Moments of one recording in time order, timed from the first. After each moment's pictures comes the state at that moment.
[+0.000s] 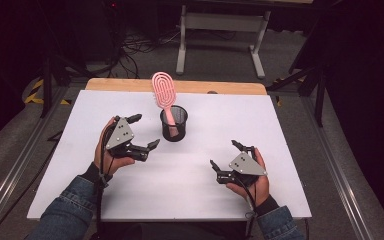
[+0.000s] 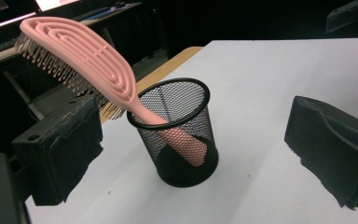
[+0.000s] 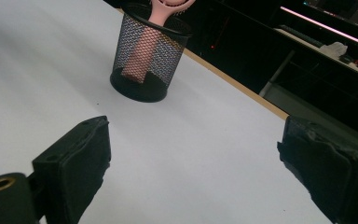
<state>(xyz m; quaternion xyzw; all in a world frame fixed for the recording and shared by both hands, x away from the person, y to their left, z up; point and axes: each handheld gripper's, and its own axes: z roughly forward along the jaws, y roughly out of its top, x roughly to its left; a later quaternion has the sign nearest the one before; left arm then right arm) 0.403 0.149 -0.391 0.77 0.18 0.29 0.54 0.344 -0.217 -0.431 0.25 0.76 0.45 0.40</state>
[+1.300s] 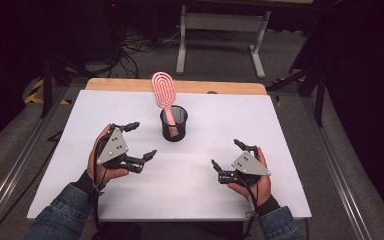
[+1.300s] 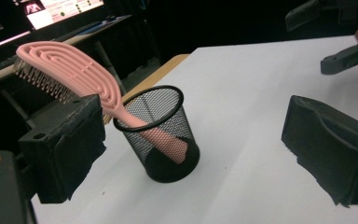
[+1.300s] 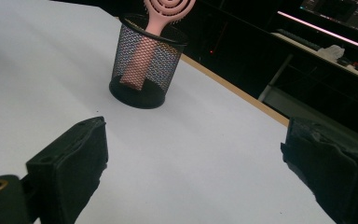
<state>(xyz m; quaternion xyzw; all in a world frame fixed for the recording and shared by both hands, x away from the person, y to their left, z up) 0.370 0.158 -0.388 0.77 0.15 0.30 0.54 0.342 -0.221 -0.426 0.26 0.75 0.46 0.40</state>
